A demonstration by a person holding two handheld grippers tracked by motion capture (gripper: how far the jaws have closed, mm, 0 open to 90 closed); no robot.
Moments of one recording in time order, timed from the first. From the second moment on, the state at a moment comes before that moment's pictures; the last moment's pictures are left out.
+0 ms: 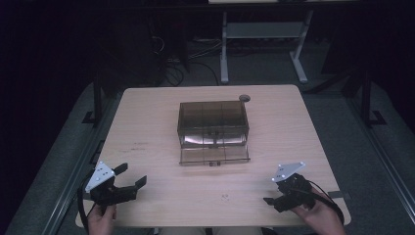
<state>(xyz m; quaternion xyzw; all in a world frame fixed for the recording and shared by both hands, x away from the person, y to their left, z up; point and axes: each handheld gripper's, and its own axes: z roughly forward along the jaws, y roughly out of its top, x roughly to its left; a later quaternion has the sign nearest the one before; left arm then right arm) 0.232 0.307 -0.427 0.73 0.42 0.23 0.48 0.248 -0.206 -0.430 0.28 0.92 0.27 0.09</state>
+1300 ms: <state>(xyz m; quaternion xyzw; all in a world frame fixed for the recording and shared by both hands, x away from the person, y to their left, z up) 0.232 0.306 -0.425 0.73 0.41 0.23 0.49 0.281 -0.112 -0.417 0.17 0.97 0.18 0.01</state>
